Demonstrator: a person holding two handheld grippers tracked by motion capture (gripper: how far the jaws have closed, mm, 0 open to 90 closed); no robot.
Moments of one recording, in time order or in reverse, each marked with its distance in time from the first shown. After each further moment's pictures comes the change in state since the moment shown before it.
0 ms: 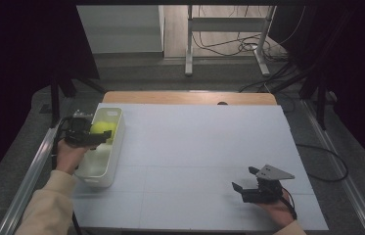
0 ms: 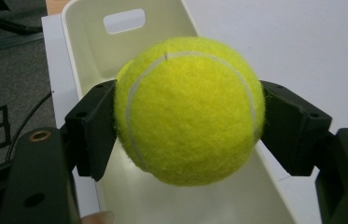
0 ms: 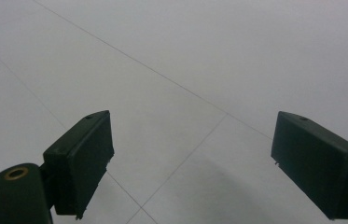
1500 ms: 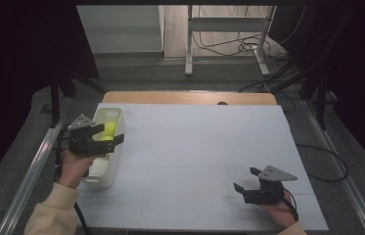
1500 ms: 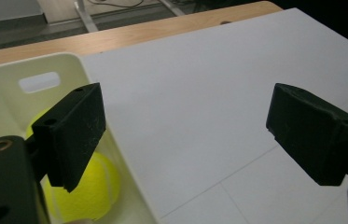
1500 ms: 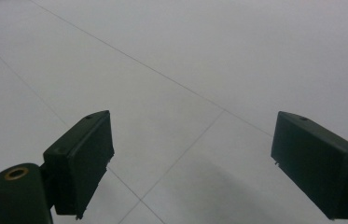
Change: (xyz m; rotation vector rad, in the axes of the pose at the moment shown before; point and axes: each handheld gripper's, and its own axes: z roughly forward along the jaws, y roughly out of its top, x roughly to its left) left arm -0.050 -0.012 -0.038 -0.244 -0.222 0.067; right arm -0.002 -0.003 -0.006 -0.007 -0.003 0.008
